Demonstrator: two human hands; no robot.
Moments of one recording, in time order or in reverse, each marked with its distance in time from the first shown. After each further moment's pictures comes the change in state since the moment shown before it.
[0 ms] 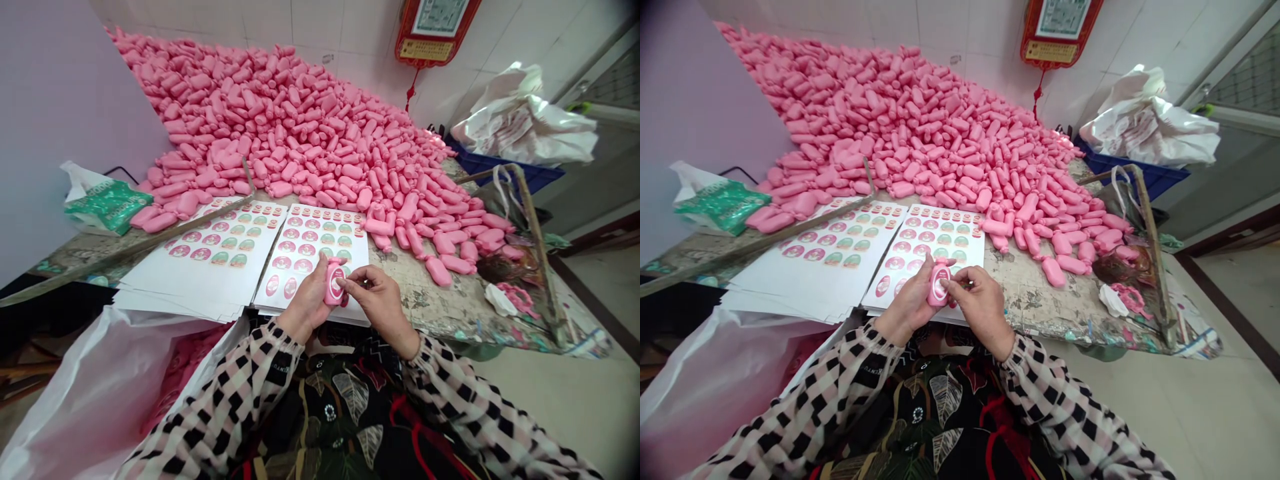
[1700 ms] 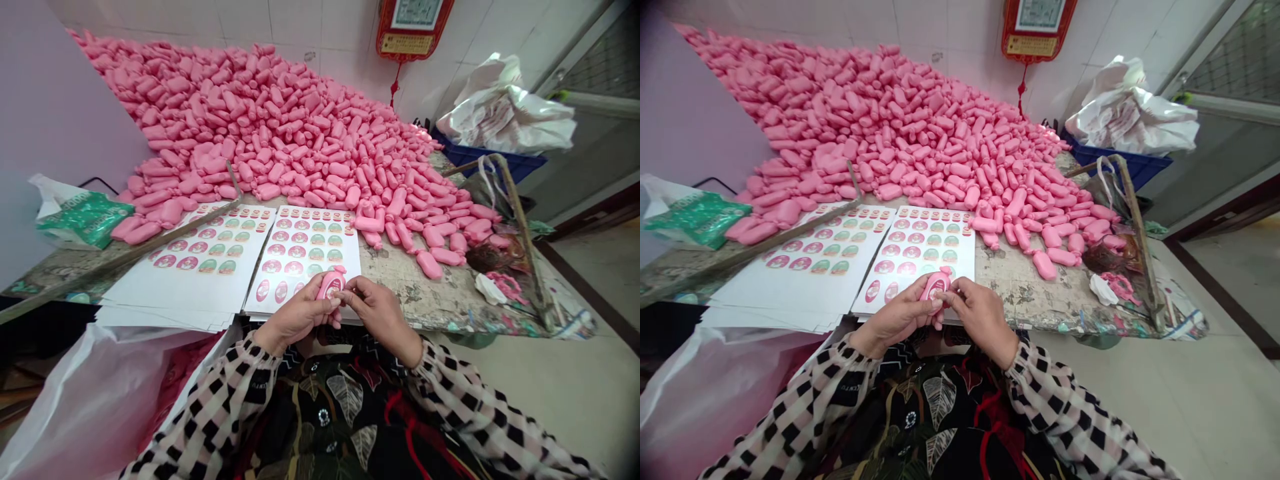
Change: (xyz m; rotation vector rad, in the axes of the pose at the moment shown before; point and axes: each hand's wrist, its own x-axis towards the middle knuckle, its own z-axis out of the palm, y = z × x) left_hand -0.026 0.008 -0.021 0.308 -0.370 -0.088; right_hand -0.011 0.007 -0.023 -0.239 -0.167 -0.007
